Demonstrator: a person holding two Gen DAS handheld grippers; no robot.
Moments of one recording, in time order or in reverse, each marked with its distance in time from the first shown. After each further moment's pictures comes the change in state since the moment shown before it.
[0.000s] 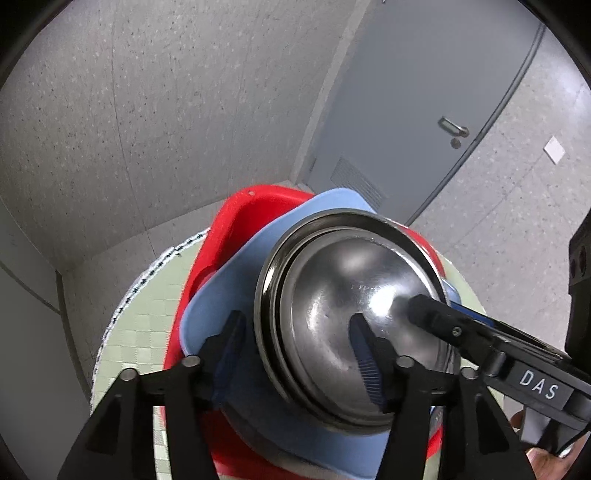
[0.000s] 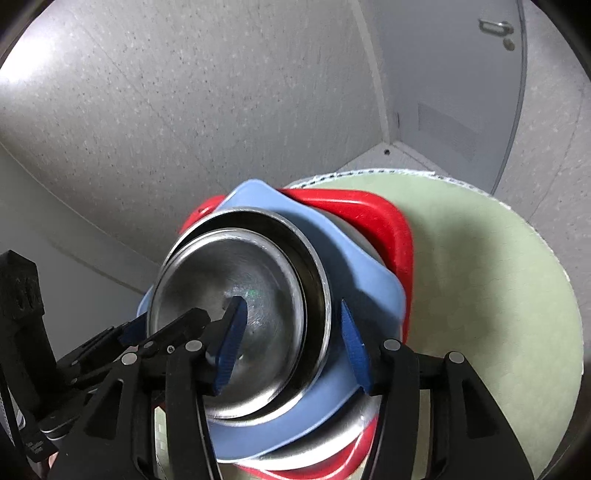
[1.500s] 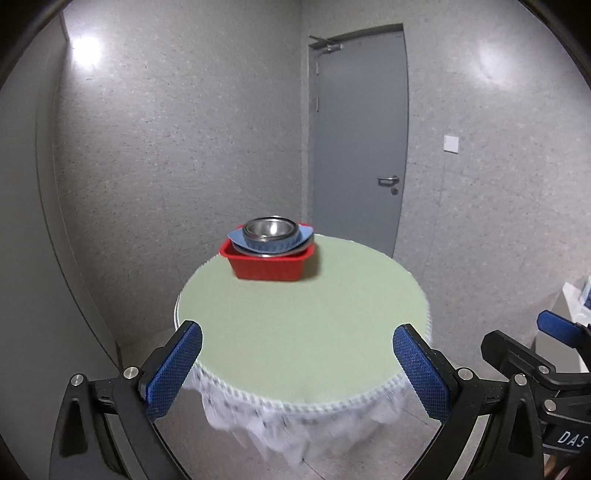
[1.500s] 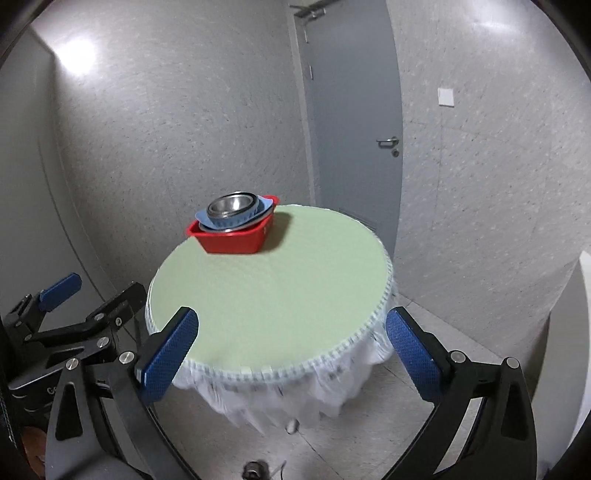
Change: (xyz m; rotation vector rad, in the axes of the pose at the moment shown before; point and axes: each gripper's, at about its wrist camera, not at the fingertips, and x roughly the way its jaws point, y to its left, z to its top) left arm -0.349 -0.165 -0.516 0.223 -0.509 0.132; right arm -0.344 0.009 -0.413 -0.122 -0.511 -0.257
